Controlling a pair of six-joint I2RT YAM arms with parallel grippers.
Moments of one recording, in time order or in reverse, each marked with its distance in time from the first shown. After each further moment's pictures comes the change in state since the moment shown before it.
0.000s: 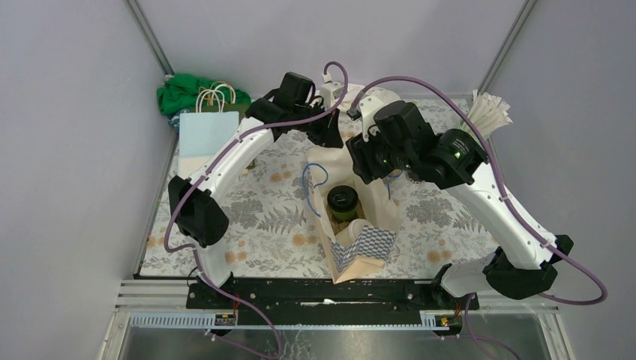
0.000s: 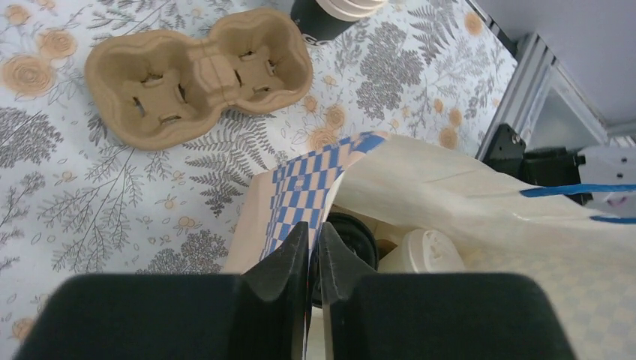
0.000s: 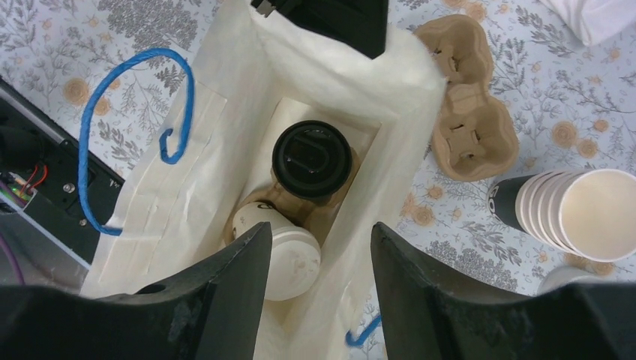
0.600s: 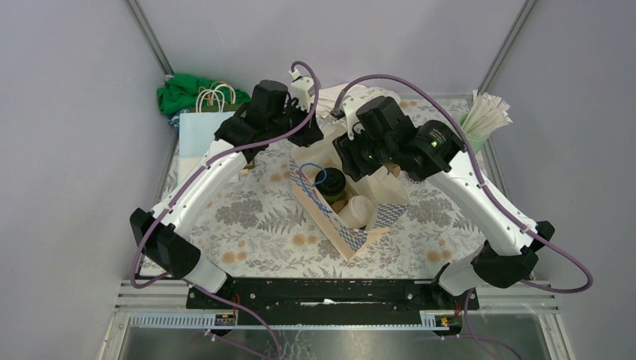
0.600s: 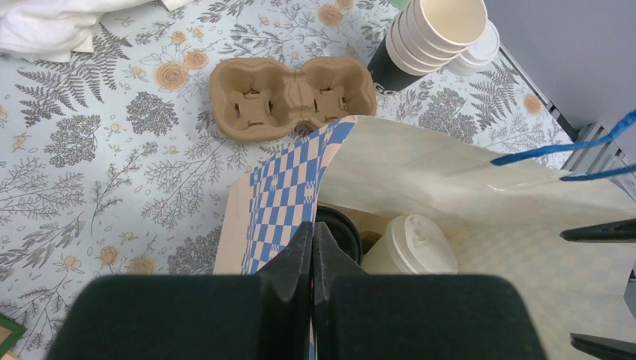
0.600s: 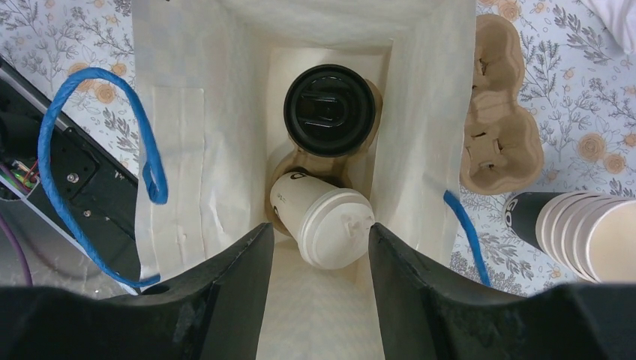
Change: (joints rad) left arm 0.000 -0.294 -0.240 0.142 -0.304 -0.097; right arm 0.000 0.112 0.063 -0.016 -0.063 -0.019
